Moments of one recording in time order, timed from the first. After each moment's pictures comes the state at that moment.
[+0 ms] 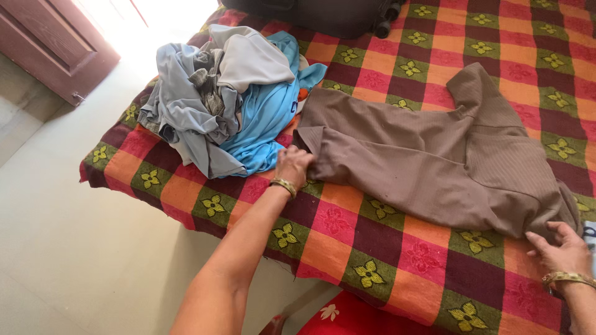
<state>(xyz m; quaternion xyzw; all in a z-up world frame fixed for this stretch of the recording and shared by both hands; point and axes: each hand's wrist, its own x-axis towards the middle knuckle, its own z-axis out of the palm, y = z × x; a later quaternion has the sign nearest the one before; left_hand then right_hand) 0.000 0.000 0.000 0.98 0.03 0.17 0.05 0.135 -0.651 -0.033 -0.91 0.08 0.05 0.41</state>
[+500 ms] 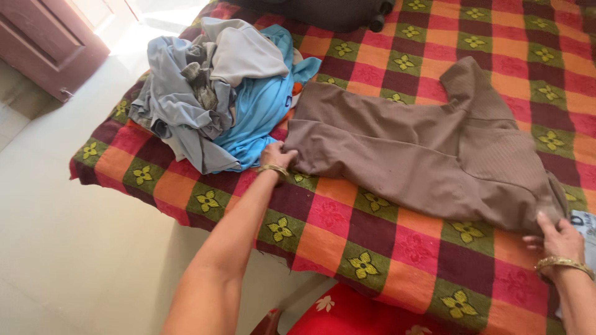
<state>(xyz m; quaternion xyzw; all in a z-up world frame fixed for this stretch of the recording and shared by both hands) 0.016 0.040 -0.024 0.89 0.32 0.07 0.32 0.138 -0.652 -0.019 -0.79 0.12 0.05 0.59</state>
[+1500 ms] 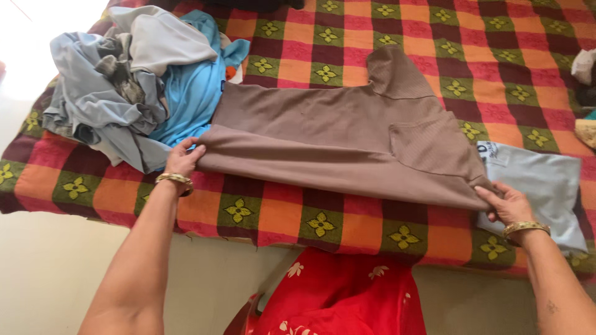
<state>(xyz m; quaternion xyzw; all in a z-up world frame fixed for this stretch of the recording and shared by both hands) -0.082 0.104 -0.010 0.71 0.20 0.10 0.67 0.046 -0.732 0.017 -0.82 0.10 0.13 0.55</state>
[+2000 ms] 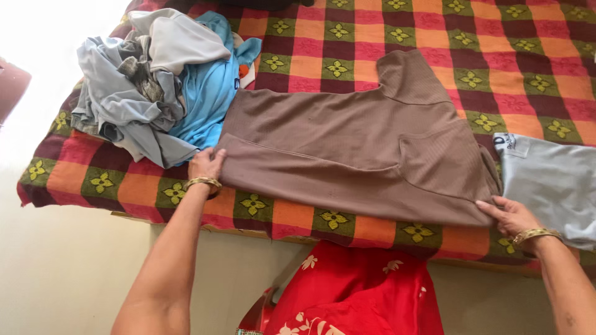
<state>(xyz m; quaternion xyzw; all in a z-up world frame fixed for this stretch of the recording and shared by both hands) -0.100 0.087 -0.013 0.91 0.31 0.08 0.25 0.004 -0.712 0.021 -0.80 0.18 0.27 0.50</state>
